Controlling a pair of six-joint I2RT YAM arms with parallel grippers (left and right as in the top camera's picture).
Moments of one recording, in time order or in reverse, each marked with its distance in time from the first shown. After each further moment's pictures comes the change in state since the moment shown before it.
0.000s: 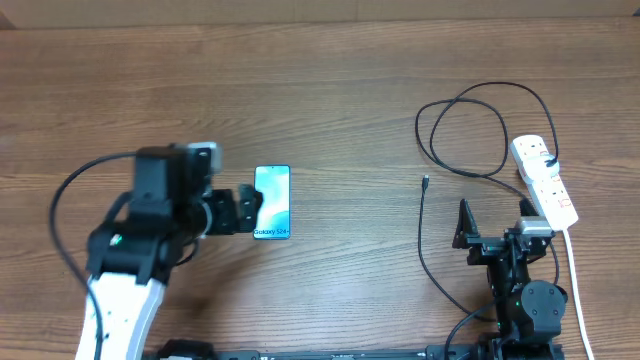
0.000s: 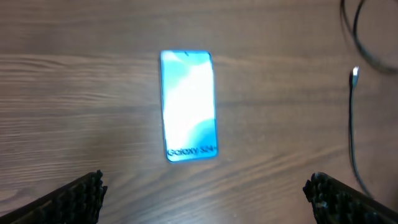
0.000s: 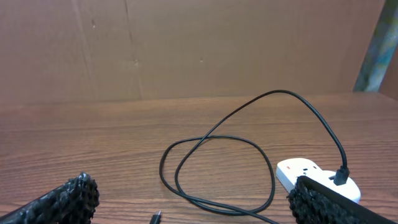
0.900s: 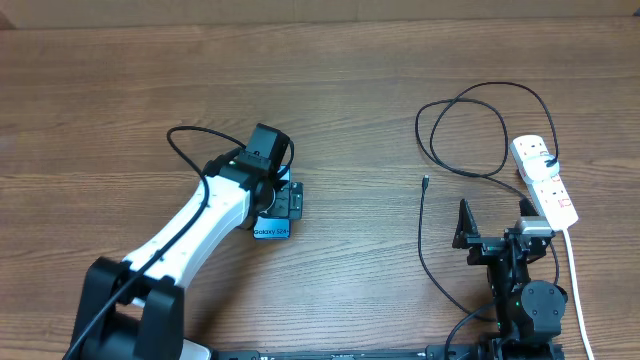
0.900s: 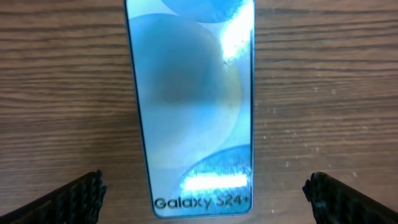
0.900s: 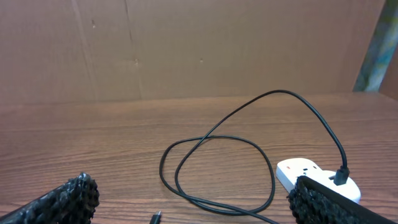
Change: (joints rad) left arm -0.219 0.543 0.007 0.210 -0.231 -0.128; right arm 0.000 0.000 0.000 0.000 0.000 0.000
